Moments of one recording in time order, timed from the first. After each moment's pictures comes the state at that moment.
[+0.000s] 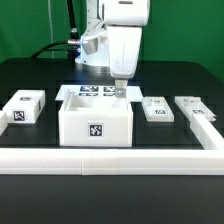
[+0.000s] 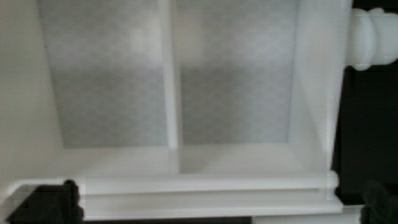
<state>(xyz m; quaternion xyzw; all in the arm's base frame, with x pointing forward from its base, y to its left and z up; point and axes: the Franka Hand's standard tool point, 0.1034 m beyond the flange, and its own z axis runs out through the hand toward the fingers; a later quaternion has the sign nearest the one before) 0.491 0.009 0.071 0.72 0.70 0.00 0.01</state>
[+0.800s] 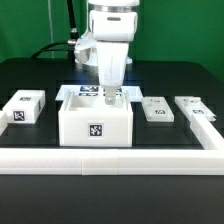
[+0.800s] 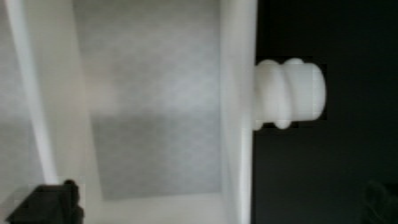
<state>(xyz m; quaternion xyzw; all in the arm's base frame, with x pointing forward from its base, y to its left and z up) 0.455 -0.002 0.043 0.72 0.69 -0.03 -0.02</state>
